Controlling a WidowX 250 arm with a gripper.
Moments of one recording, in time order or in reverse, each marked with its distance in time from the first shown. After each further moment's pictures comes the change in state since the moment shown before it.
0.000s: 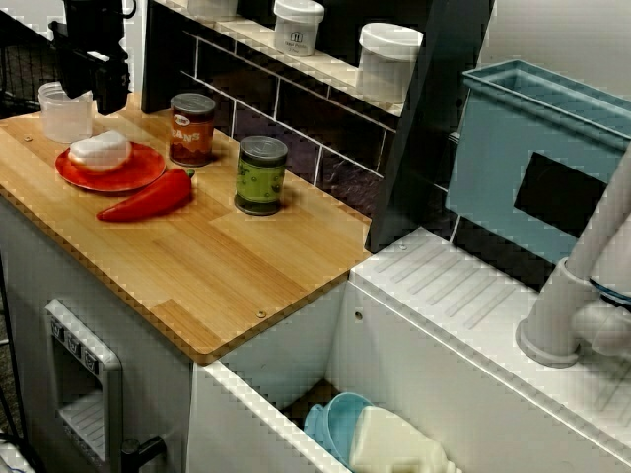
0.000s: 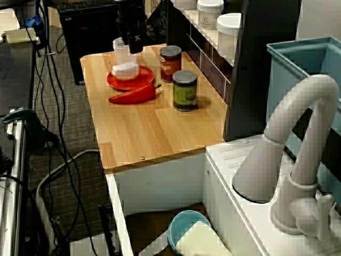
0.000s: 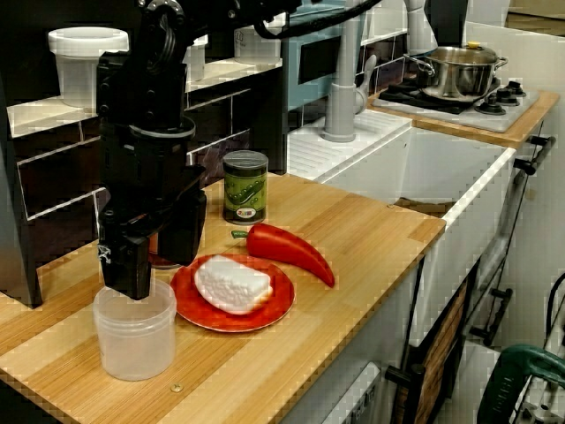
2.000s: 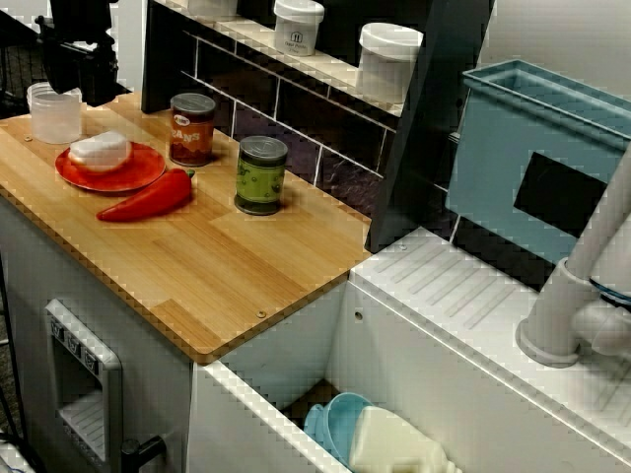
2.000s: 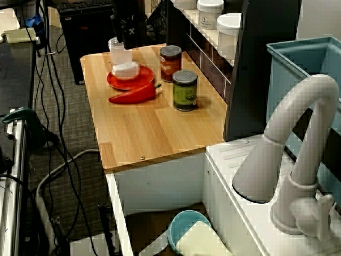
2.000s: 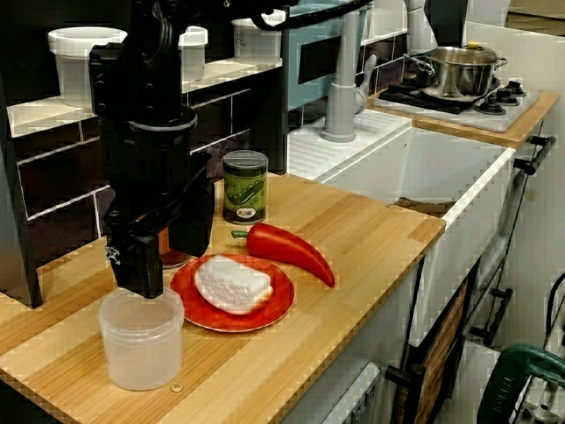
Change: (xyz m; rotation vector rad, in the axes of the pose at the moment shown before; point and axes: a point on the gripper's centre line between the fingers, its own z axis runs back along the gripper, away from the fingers) arm -0.009 0.001 0.010 -0.085 0.034 0.014
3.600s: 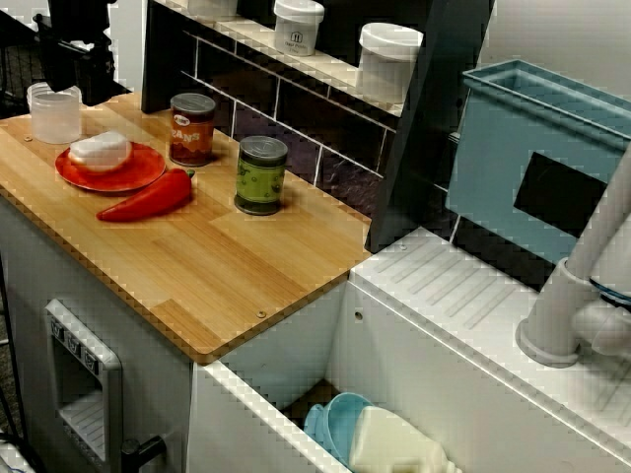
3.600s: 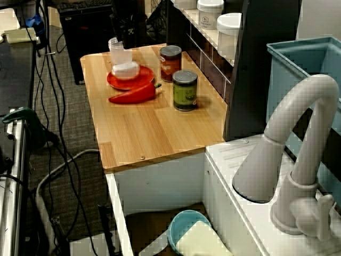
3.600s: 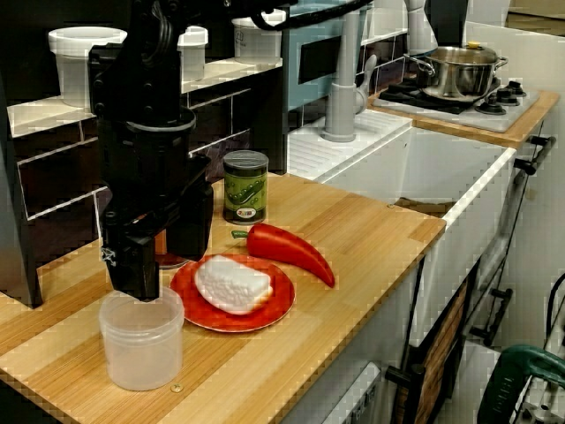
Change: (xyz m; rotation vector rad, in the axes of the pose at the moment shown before) arm 0.000 0.004 0.000 0.023 0.000 -0.014
